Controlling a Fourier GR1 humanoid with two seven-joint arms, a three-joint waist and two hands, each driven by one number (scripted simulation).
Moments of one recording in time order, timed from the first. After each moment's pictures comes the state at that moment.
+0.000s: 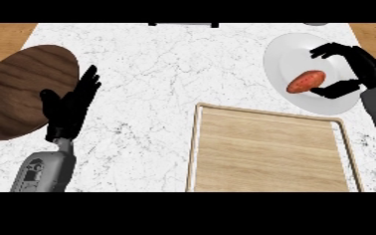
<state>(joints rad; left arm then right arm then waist) -0.21 0.19 0.06 -1.38 0.01 -0.01 0.16 -0.79 -0.53 -0.27 -0.42 0.73 0.06 -0.63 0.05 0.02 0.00</state>
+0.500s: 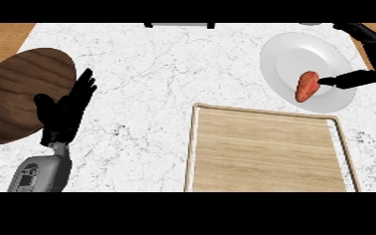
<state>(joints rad) -0.18 0.20 0.08 -1.39 0.02 -0.01 0.15 -0.86 -0.57 -0.40 -0.36 0.56 0.22 -0.92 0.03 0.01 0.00</state>
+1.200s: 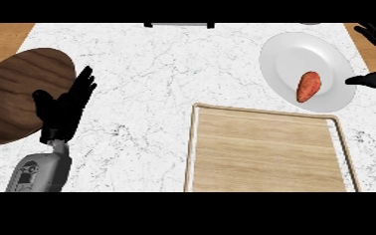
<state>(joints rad) -0.20 0.20 0.09 -1.39 0.02 -0.02 0.17 -0.90 -0.67 -0.48 -0.23 0.39 0.55 -0.68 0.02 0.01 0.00</state>
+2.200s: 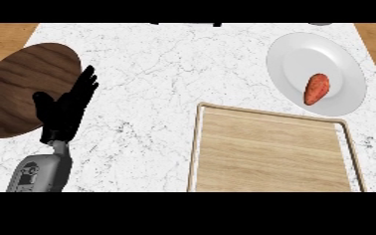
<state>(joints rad) -0.19 0.19 0.07 -1.42 0.02 -0.03 0.17 -0.81 -0.78 -0.46 -0.24 0.34 0.53 -0.71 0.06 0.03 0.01</state>
